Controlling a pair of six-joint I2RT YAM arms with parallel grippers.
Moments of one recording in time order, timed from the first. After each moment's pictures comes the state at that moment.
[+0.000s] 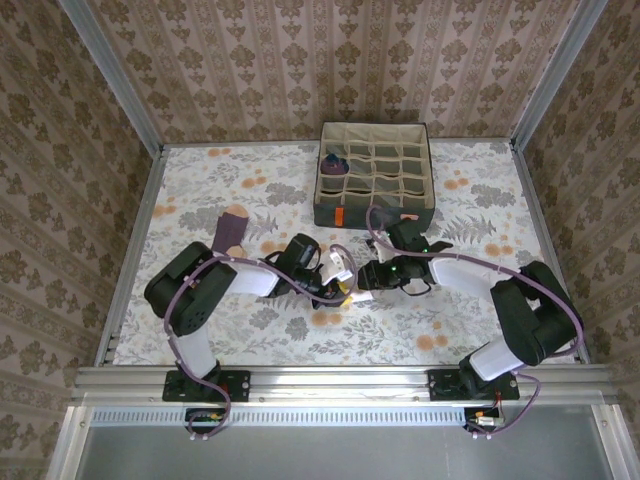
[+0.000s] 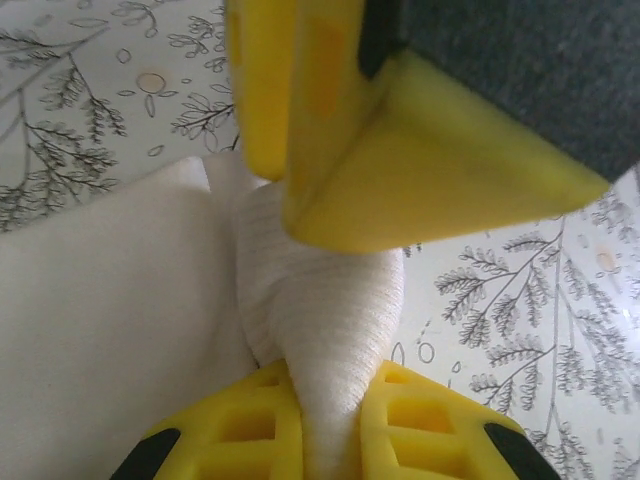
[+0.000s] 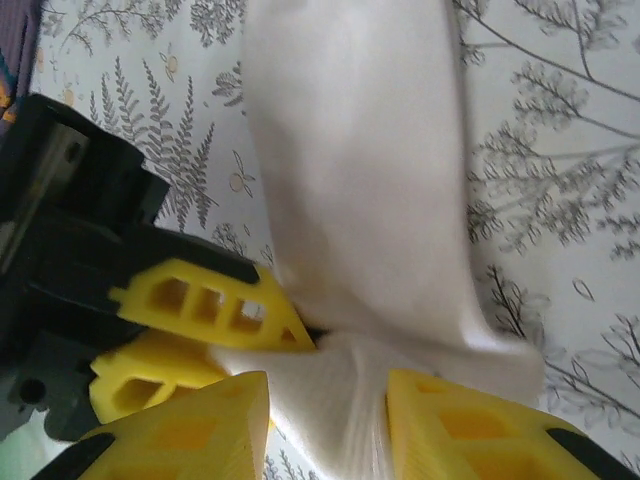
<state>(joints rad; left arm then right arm) -0.78 1.80 0.74 0.19 0.78 0.22 0.48 1.53 0.77 -0.28 -0.53 0.37</state>
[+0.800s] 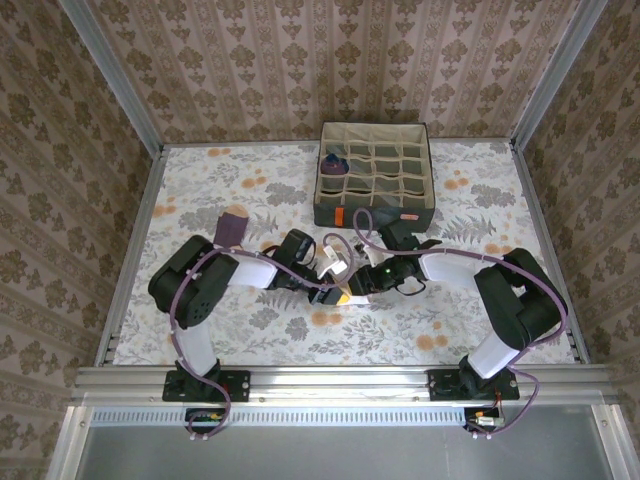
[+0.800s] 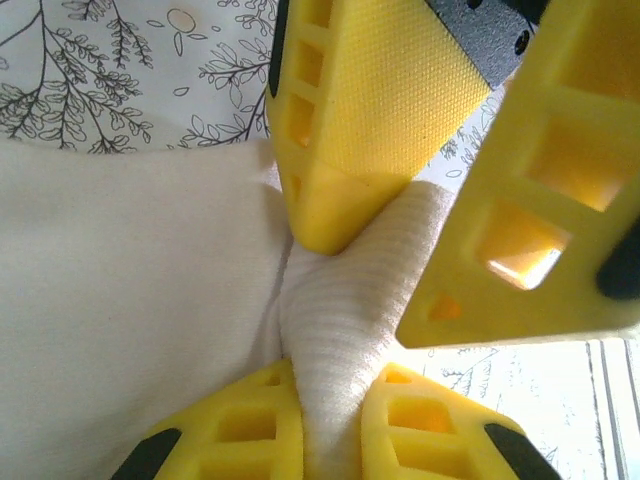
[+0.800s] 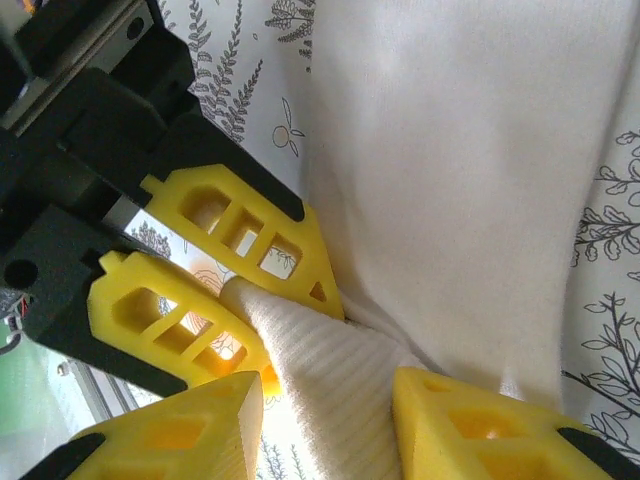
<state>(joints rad) -0.70 1.84 0.77 0.12 0.87 0.09 0.50 1.62 0.79 -0.30 -0.64 0.22</state>
